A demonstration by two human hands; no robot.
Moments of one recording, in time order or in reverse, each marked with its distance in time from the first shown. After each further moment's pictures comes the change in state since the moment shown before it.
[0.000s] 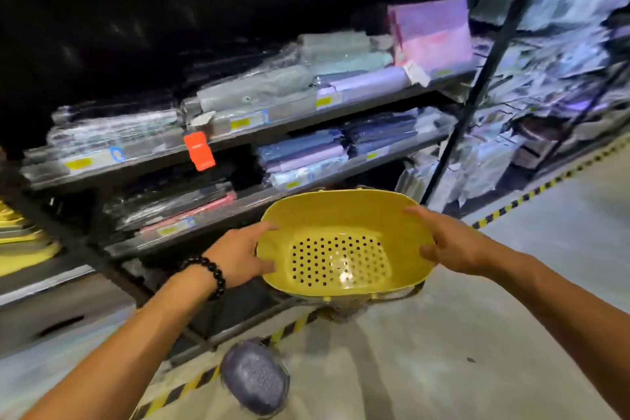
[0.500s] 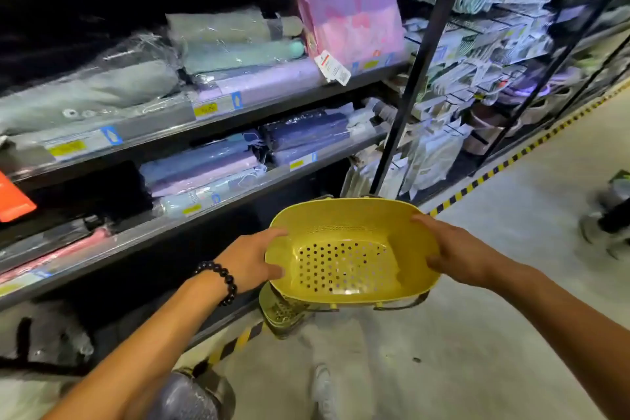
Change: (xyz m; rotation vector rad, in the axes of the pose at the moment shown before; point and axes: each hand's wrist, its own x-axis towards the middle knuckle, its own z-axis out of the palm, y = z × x) left_hand 0.216 0.136 0.114 -0.092 -0.136 0.054; right_hand 0.047 0.212 -0.077 -0.008 -0.056 0.222
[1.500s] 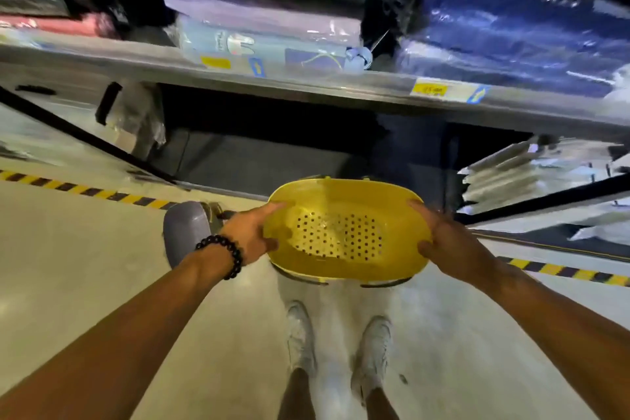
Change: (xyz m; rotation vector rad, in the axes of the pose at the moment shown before) left_hand 0.112 -0.136 0.203 -0.293 0.121 -0.817; right_hand 0.383 0.037 0.168 -0.060 -0.500 -0.547
